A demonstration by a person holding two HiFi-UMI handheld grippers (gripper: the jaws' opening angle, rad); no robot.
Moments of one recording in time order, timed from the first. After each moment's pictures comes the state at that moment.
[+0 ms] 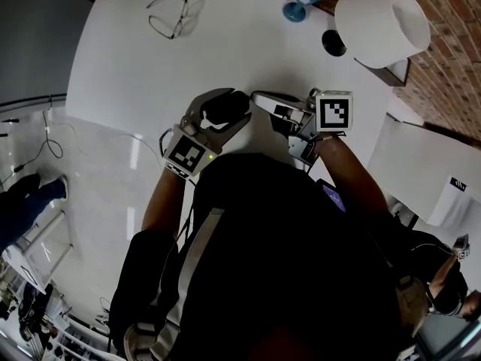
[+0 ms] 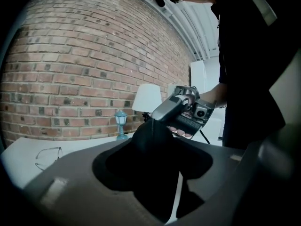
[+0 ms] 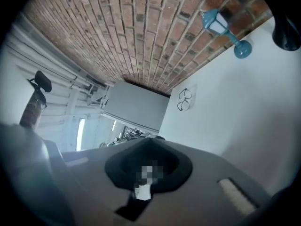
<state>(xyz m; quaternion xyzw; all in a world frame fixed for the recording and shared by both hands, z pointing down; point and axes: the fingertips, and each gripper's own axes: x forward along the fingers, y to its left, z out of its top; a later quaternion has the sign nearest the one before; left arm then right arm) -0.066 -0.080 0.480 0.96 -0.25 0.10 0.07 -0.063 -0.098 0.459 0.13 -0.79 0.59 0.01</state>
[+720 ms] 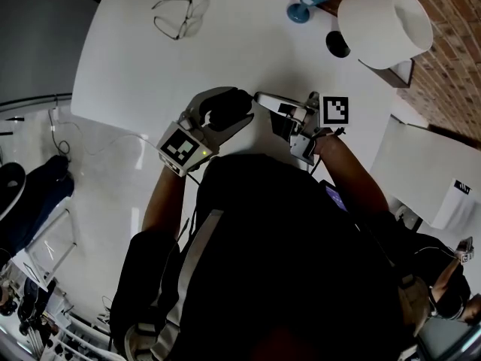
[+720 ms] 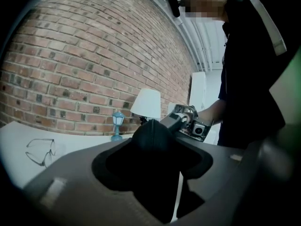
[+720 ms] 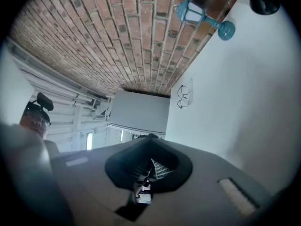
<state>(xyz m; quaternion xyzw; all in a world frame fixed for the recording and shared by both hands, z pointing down) -0.069 -0.082 0.468 0.96 -0.23 0.07 0.13 -0.058 -0.099 0.473 0.11 -0.75 0.65 -0.05</state>
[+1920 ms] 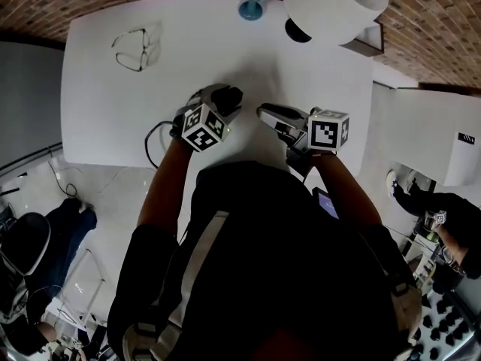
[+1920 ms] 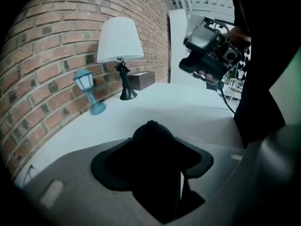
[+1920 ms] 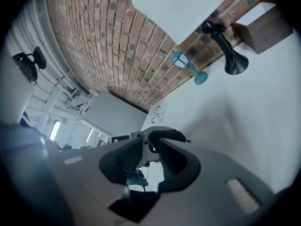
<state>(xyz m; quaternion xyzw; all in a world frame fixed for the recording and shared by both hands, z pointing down) 0.004 -0.108 0.631 0.92 -0.10 0.38 0.02 0.042 -0.078 0.516 0.32 -0.77 0.54 0.01</state>
